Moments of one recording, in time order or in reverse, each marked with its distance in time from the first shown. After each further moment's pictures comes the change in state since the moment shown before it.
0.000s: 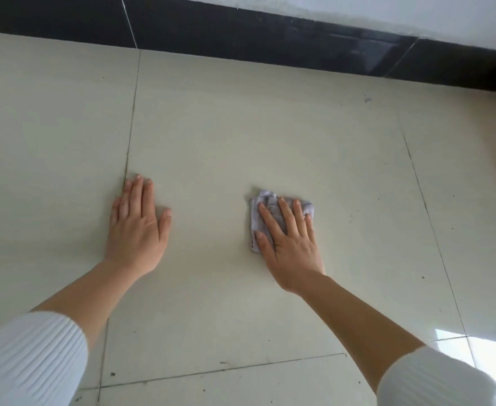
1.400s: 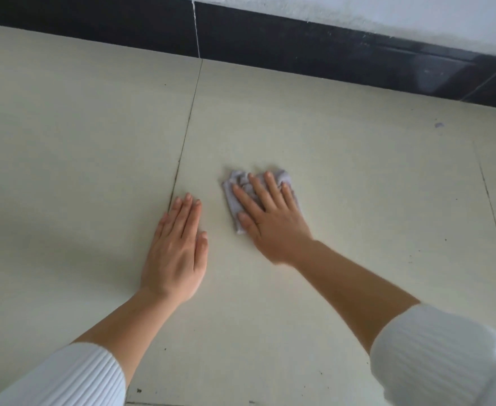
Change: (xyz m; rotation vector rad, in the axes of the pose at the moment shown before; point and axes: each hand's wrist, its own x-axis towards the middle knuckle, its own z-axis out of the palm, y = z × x) left_hand -0.018 -0.003 0.002 -0.078 0.058 0.056; right_hand 0.096 -0.072 -0.006 -0.183 0.092 -0.433
